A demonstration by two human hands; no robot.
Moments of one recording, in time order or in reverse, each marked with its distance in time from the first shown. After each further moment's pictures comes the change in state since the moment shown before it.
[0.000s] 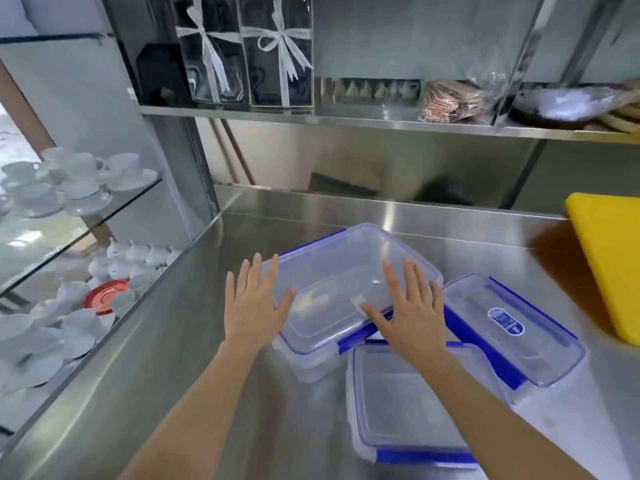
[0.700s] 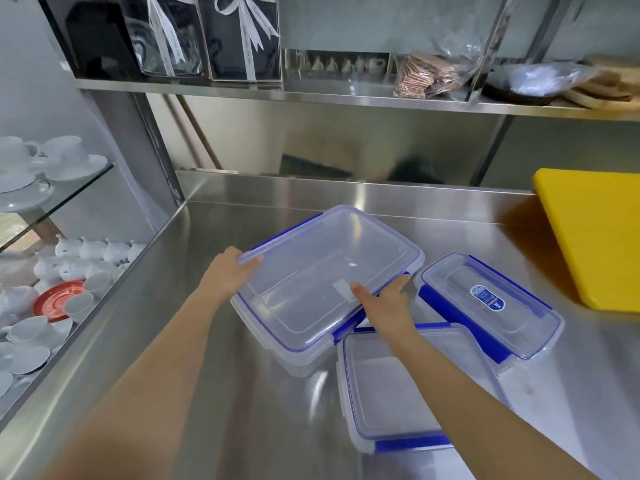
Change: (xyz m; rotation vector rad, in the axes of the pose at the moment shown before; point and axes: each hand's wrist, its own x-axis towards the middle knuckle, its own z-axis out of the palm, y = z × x) left_hand 0.075 -0.027 0.000 -0.511 -0.395 -0.293; right_hand 0.011 -0.023 0.016 0.962 -0.131 0.674
